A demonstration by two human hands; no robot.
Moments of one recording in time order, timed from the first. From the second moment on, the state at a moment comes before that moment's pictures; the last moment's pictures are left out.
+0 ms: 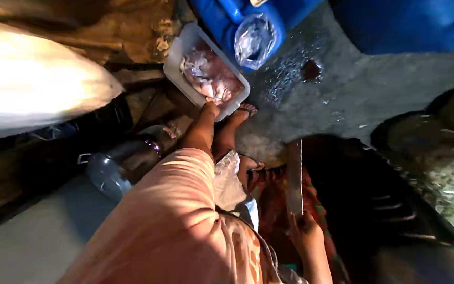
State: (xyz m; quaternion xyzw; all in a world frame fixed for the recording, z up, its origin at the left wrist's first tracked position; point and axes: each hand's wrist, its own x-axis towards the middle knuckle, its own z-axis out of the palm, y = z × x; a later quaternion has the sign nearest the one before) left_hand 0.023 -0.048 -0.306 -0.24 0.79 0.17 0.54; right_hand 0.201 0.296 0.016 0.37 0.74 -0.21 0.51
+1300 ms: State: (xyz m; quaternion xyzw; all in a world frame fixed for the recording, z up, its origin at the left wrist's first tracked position) left_hand -0.044 0.054 0.031 -0.27 0.67 0.37 0.58; right_hand 0.346 0.308 0.172 0.52 0.76 -0.30 0.25
